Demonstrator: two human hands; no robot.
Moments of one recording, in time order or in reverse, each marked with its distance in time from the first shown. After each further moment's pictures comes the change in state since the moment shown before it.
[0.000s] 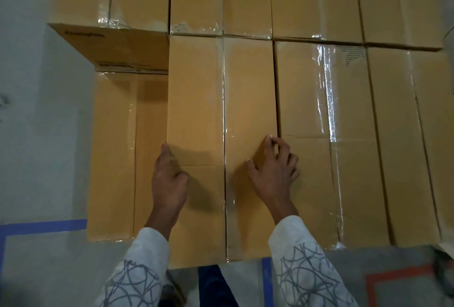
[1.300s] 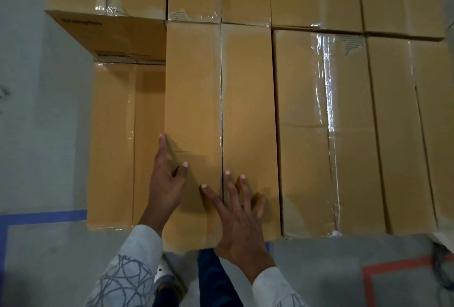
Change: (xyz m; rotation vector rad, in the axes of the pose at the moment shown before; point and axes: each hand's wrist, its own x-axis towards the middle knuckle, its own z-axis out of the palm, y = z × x) left_hand -0.013 -0.020 -0.007 0.034 -0.084 0.151; right_hand -0.120 0.010 0.038 -0.270 -0.388 -0.449
